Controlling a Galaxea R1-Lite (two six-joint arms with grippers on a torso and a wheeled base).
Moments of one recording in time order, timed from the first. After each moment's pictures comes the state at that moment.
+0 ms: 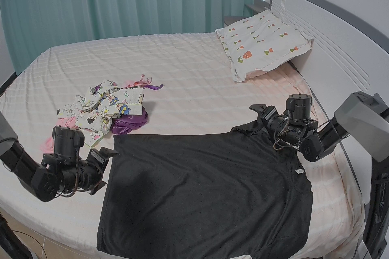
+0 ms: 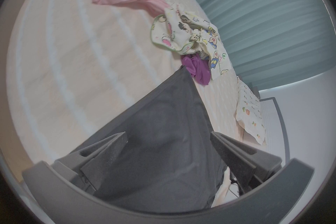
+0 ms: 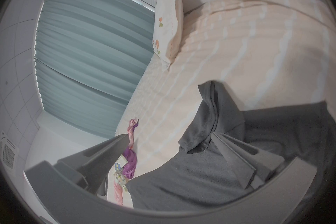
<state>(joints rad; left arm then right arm) -0.17 1.83 -0.52 -0.62 -0.03 -1.18 0.29 2.29 -1.13 -0.85 0.06 1.03</state>
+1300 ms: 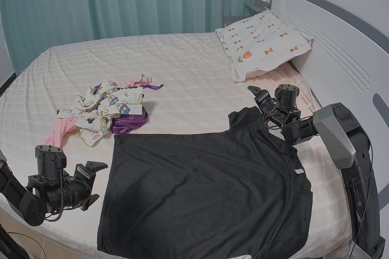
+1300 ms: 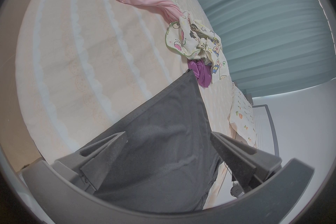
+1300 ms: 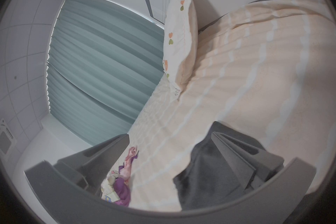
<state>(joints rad) -0.15 1.73 -0.23 -0.86 -0.08 -1.26 0.22 2.66 -1.80 -0.76 0.01 0.98</state>
